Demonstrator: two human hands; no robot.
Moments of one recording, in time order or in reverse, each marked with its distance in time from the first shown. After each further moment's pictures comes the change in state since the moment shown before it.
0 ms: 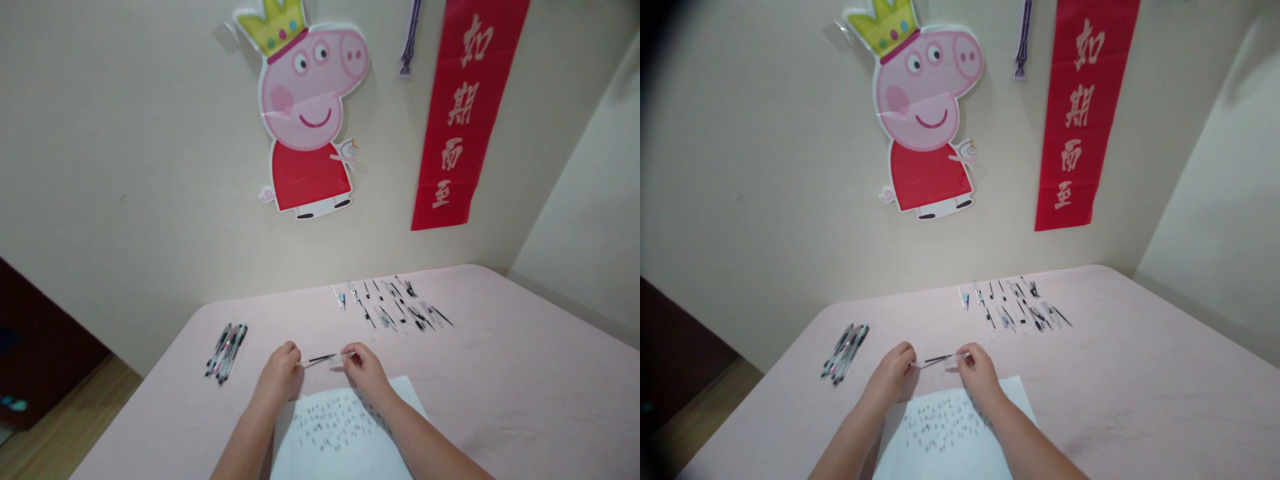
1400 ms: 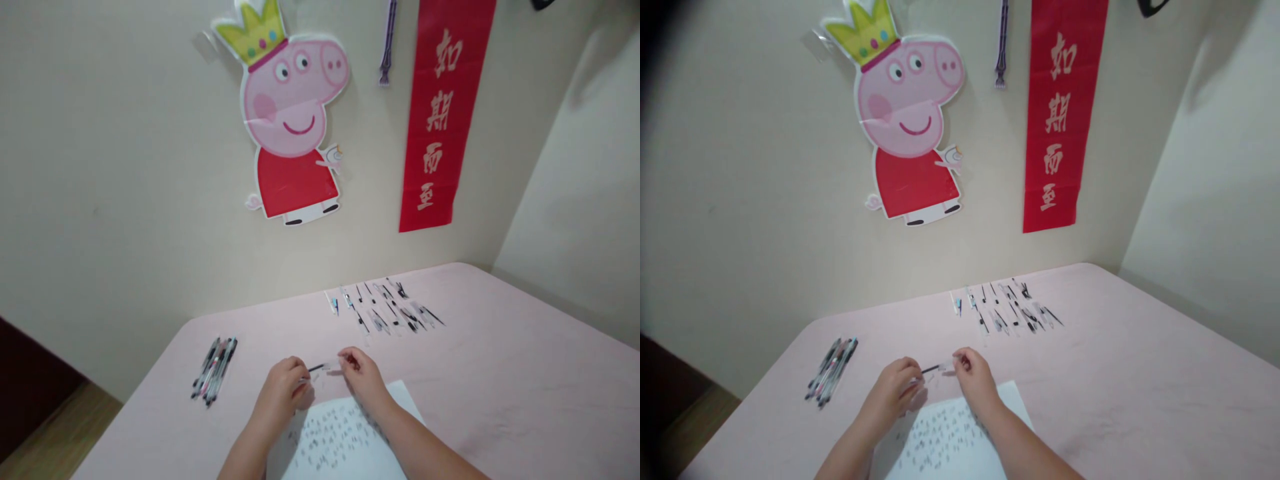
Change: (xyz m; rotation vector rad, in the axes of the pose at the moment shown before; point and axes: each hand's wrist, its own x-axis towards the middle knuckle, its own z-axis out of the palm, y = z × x) left_hand -0.005 0.015 -0.003 -0.286 0.032 0.185; right_hand 0.003 0.011 0.004 0.109 0.046 0.063
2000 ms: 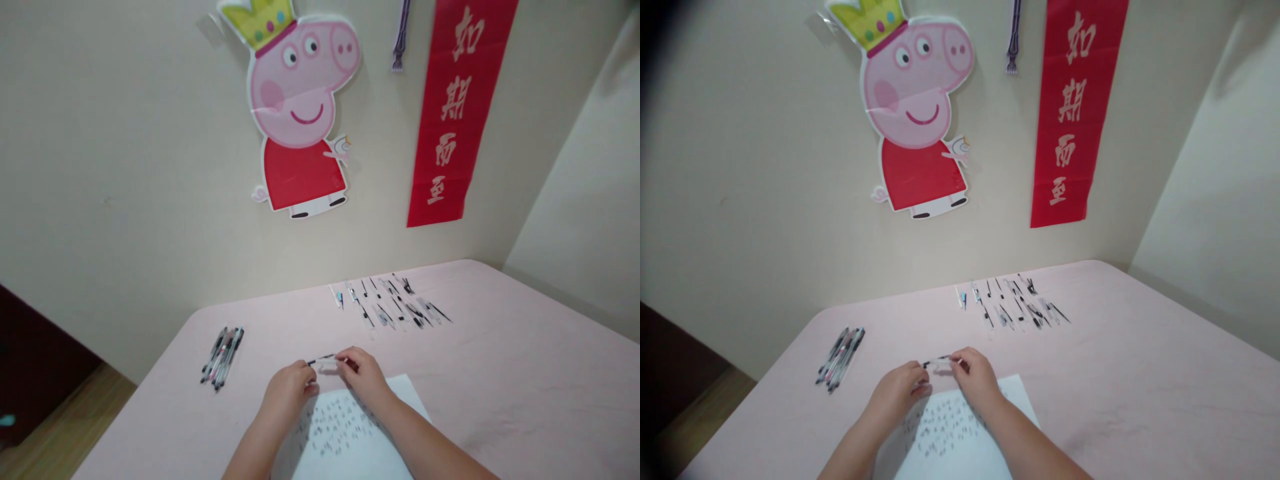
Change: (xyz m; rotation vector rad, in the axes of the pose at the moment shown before) left_hand -0.002 0.024 -0.002 0.218 -0.283 -0.251; right_hand -0.006 -0.006 -0.001 -0.176 -0.146 -0.146
